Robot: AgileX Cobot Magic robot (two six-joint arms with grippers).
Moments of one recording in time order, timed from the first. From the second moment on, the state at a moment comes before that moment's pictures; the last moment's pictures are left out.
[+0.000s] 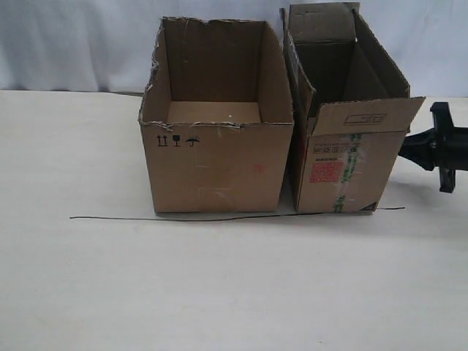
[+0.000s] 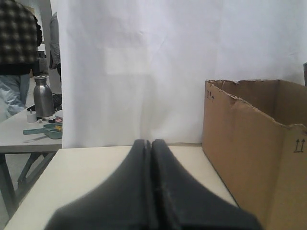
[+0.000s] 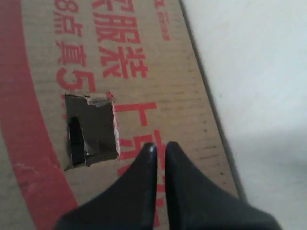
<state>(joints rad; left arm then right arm) -0.06 0.00 0.00 0.07 0.02 -0.02 -0.30 2.21 -1.22 1.51 1.07 -0.97</state>
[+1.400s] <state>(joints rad) -0.06 0.00 0.00 0.07 0.02 -0.02 -0.15 2.29 -1.56 1.60 0.91 -0.92</state>
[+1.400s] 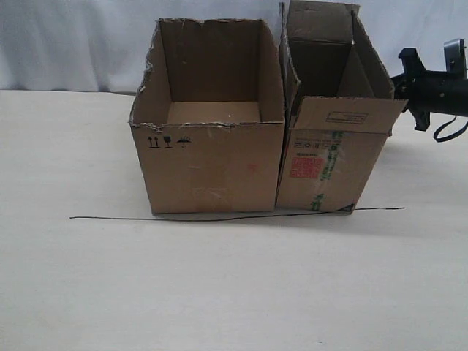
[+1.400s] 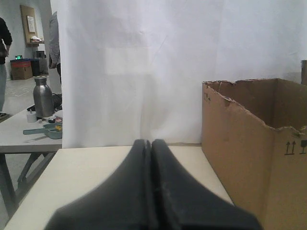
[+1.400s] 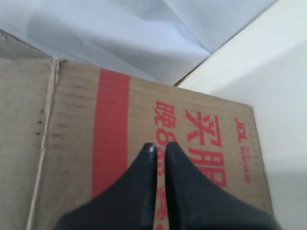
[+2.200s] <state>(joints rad) -0.06 0.00 0.00 0.07 0.02 -0.02 -0.22 2.26 -1.56 1.48 0.96 -0.84</state>
